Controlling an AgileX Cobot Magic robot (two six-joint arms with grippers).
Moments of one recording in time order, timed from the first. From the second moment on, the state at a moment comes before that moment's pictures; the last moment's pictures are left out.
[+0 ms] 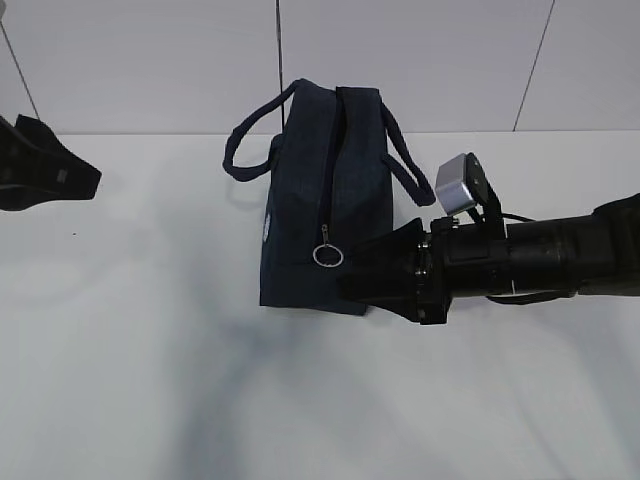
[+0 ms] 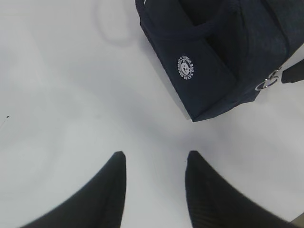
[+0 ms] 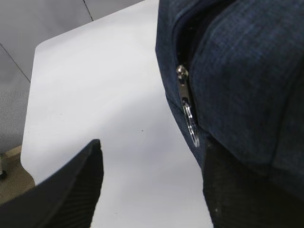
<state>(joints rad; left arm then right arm) -0.37 1.21 -0.89 -0.19 0.53 0.14 0.16 2.00 -0.90 1.80 1.12 -2.39</state>
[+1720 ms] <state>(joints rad) -0.37 1.21 -0.89 -0.19 0.55 0.14 0.23 2.05 -1.01 1.60 0.97 -2.11</state>
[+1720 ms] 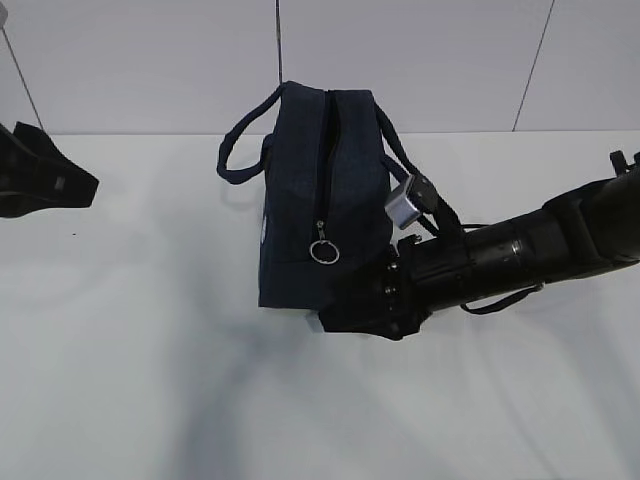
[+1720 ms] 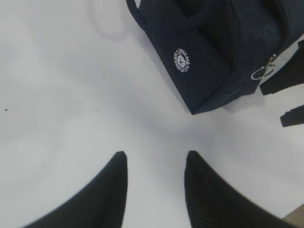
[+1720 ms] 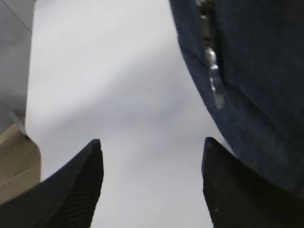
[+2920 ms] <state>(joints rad) -0.37 1.21 -0.89 -0.19 0.55 0.14 0.23 2.05 -1.01 1.79 1.06 -2.20</state>
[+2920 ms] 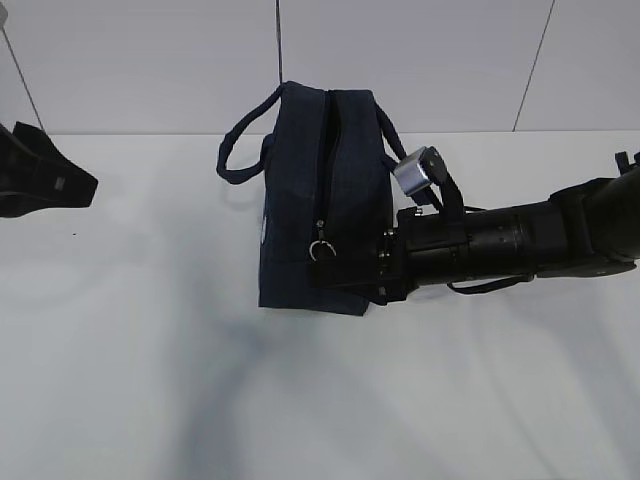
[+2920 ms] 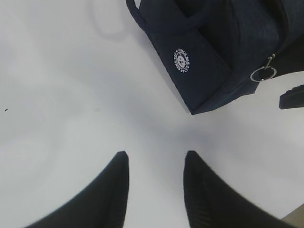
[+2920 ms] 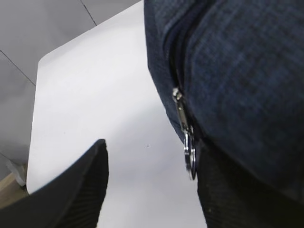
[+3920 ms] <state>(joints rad) -0.37 1.21 -0.89 -0.19 0.55 0.14 0.23 2.06 -1.04 1.79 1.07 -2.22</state>
